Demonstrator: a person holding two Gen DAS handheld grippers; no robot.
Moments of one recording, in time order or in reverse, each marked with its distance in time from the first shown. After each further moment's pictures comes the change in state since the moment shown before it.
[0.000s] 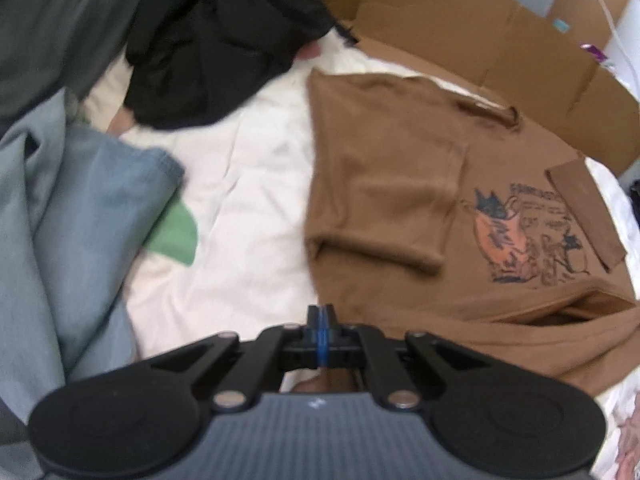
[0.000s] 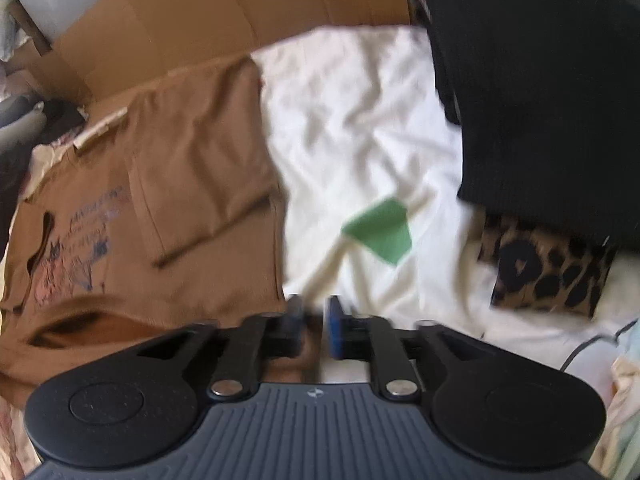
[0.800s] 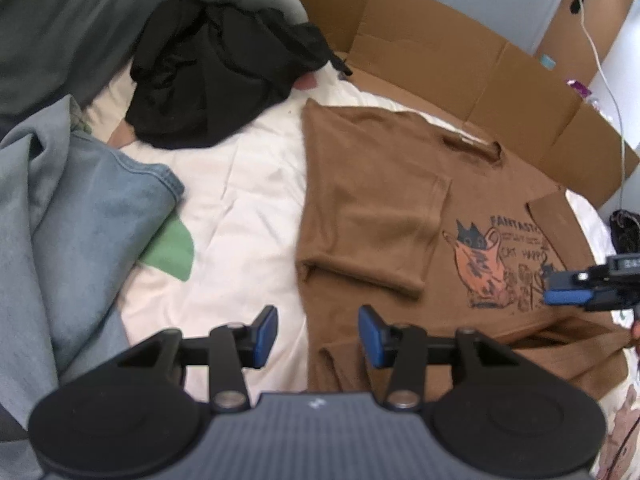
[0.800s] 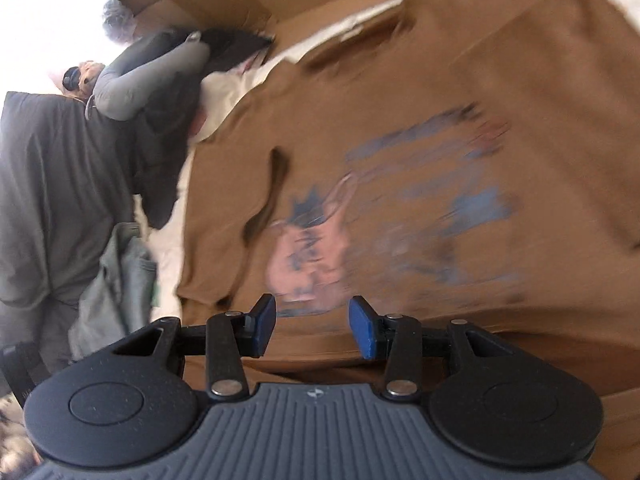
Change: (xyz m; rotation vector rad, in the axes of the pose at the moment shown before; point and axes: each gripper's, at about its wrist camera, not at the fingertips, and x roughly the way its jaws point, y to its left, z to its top) left arm -0.012 0.009 -0.003 -0.056 -0.093 -0.060; right arm 0.092 0.255 -0.016 0.015 0.228 0.504
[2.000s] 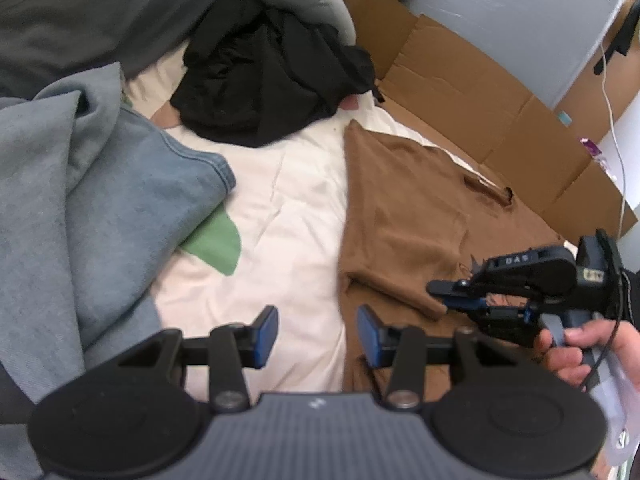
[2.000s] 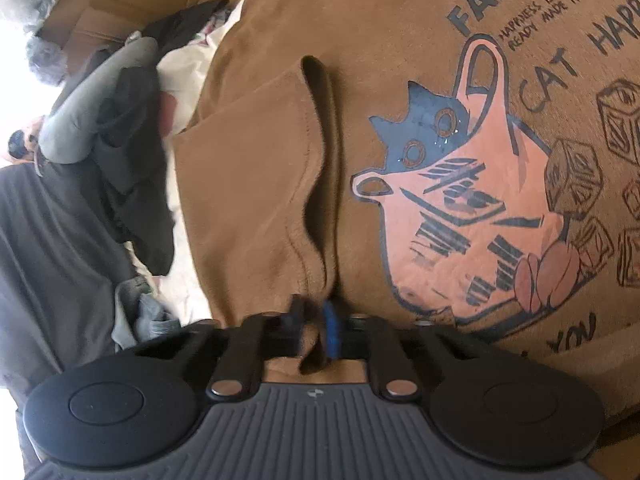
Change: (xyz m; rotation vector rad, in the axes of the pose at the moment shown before) left arm -0.011 0.048 -0.009 -0.148 -0.055 -0.046; right arm 0.131 0.056 -0.007 0.332 0.004 0.028
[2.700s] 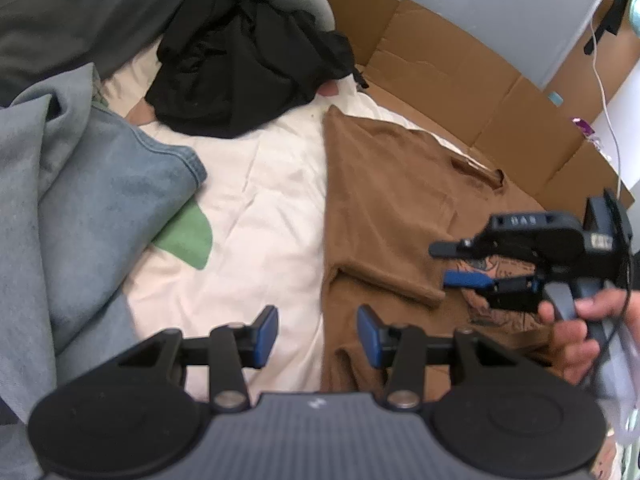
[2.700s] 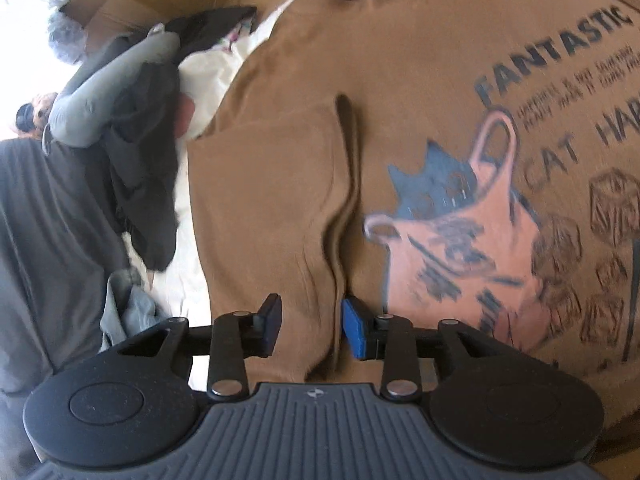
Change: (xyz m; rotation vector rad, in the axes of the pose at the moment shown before) left arm 0.009 -0.017 -0.003 0.045 0.028 -0.005; right arm -0.017 0.015 0.016 -0.115 -0.041 -0.049
